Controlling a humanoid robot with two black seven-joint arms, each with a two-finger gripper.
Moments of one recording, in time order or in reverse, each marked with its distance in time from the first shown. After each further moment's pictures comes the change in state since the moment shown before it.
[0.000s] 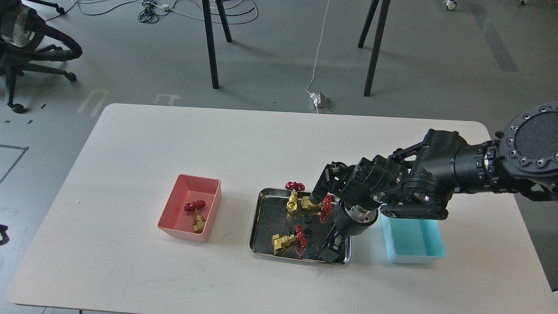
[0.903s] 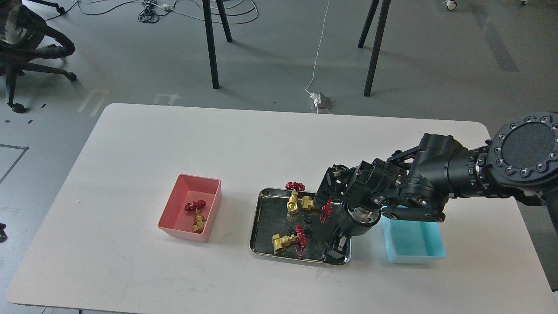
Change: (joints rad) left arm -0.008 0.003 0.001 0.024 0.000 -0.006 -0.003; right arm -0.033 0.021 -0.033 -0.068 -0.046 -0.003 0.013
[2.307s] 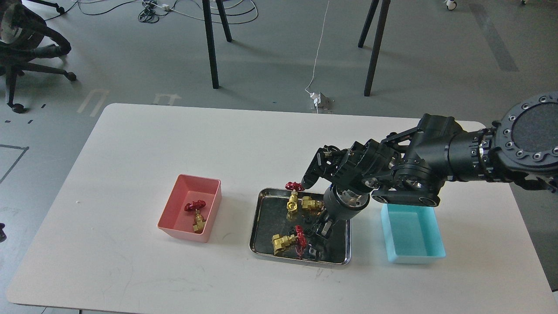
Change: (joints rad) left arm -0.002 0.003 0.001 0.018 0.000 -0.002 -0.008; right arm 0.115 0.000 0.055 0.063 0.080 0.014 -0.003
